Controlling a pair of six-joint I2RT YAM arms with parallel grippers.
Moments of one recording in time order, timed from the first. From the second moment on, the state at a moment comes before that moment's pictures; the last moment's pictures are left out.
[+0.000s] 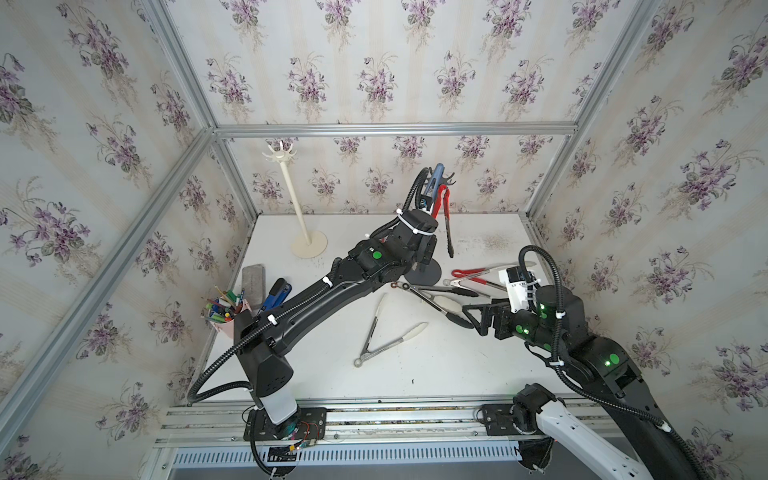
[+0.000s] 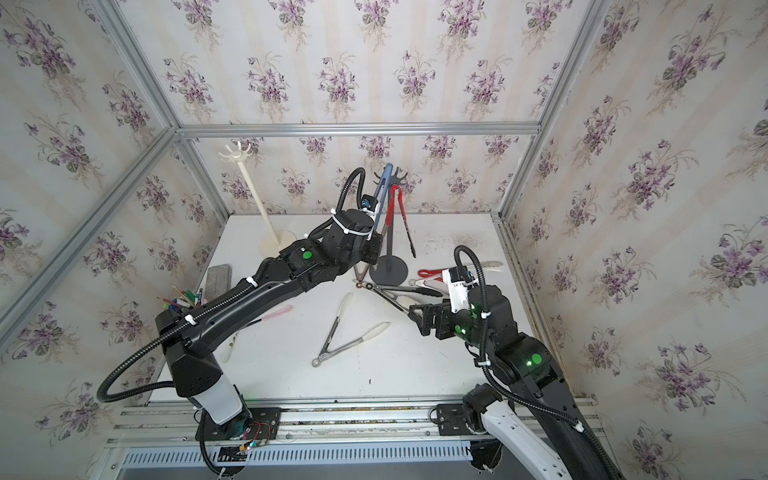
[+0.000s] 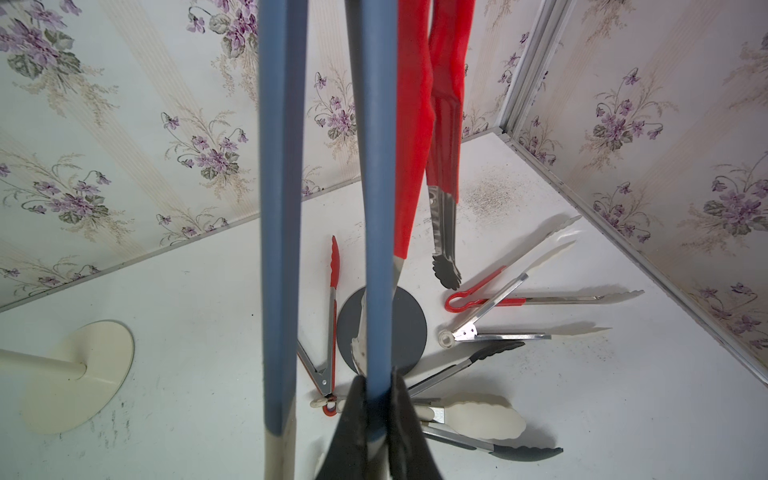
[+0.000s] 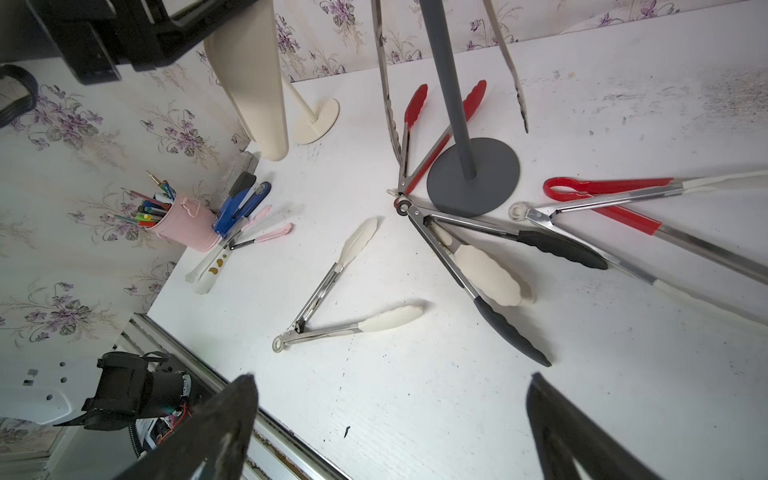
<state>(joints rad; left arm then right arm) -0.88 1.73 1.81 -0.64 -0.44 -0.23 0.50 0.63 0.90 -0.83 -0.18 0.39</state>
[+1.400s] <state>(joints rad) -0.89 1.65 1.67 -0.56 -0.45 -0.27 0.50 0.60 0.90 -0.87 -0.17 0.38</state>
